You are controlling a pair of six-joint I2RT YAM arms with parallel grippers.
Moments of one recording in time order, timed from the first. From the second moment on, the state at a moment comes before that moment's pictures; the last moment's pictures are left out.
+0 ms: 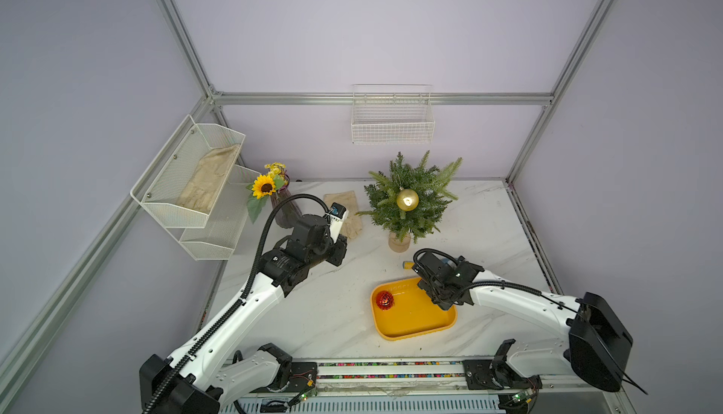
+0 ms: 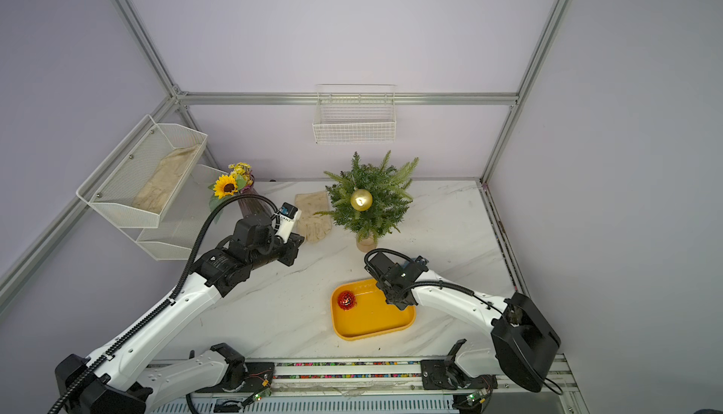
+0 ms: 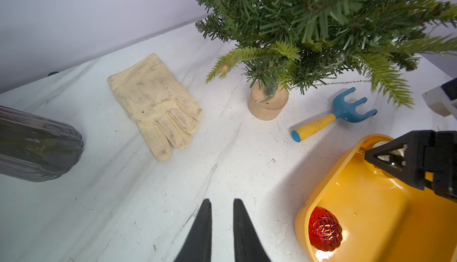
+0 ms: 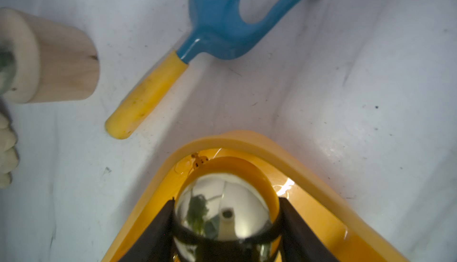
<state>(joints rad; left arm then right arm) -0.50 1.09 1.01 -0.55 0.00 -0.01 0.80 1.31 0.83 -0.74 0.29 1.52</state>
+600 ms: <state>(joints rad) -0.50 1.10 1.02 -0.55 0.07 -0.01 0.80 0.99 0.90 -0.61 0.13 0.89</state>
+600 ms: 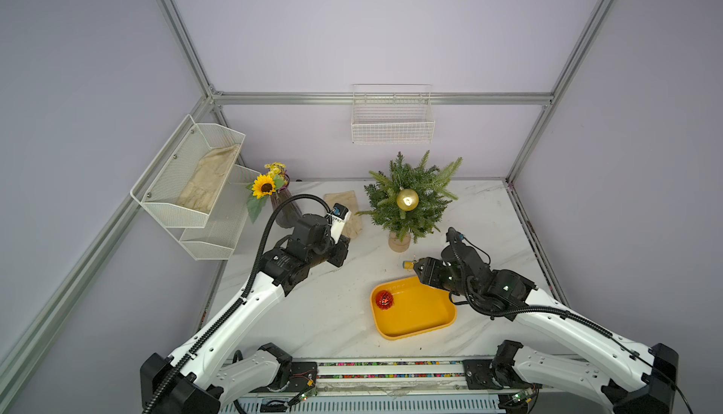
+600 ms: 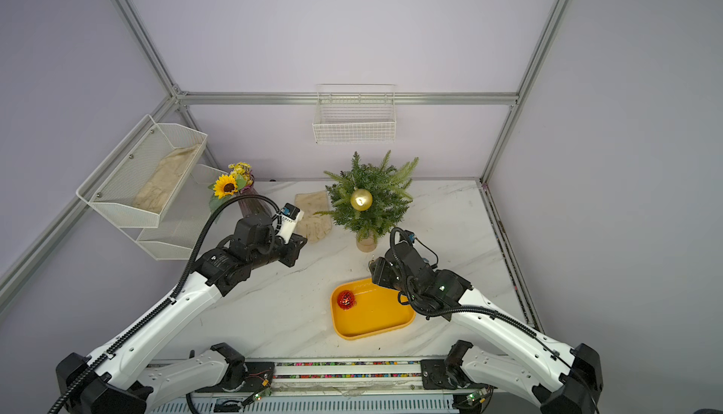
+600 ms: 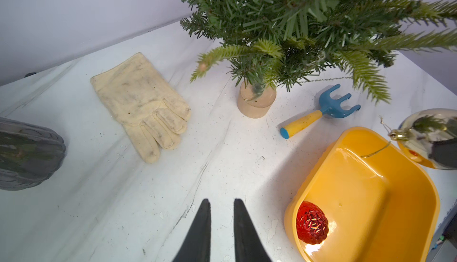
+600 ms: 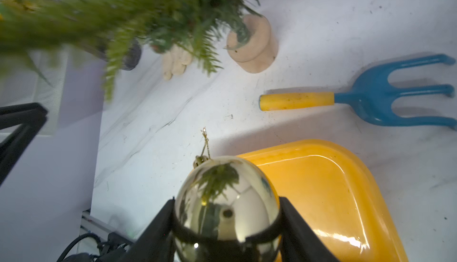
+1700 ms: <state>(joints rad) -0.50 1.27 1.48 -0.56 0.26 -0.02 0.52 1.19 1.65 -0.73 -0.01 0.42</state>
